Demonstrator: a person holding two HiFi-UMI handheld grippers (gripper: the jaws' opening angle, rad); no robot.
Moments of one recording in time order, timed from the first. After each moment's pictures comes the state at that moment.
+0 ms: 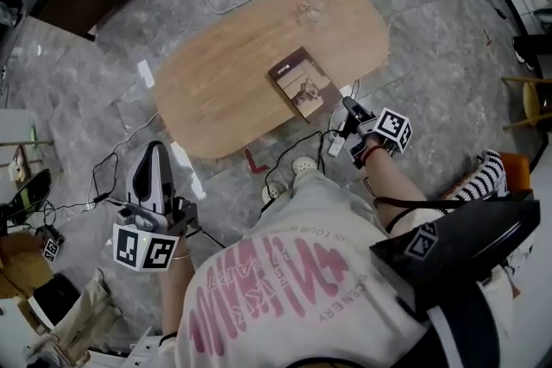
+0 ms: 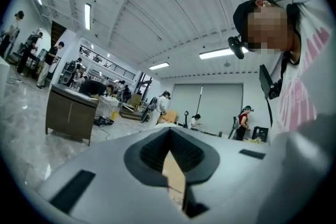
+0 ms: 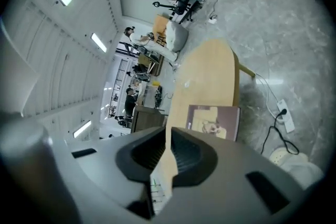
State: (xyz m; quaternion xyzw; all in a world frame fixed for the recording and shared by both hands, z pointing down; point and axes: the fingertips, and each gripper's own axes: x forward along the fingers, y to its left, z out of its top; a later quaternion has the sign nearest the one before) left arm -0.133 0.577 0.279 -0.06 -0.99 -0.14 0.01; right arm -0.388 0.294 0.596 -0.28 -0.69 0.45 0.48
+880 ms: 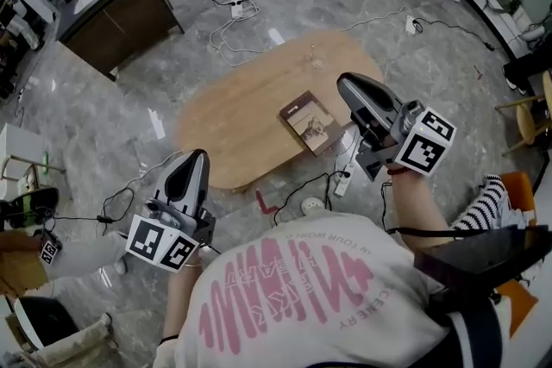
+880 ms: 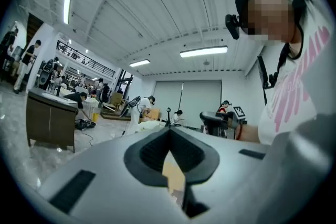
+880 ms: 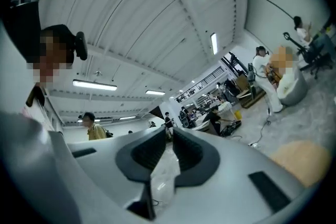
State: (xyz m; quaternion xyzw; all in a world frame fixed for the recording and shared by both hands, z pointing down) left arm -0.127 0.532 0.244 0.05 -0.99 -0.09 0.01; right arm -0.316 0.379 0.210 -0.67 -0.70 0.23 0.10
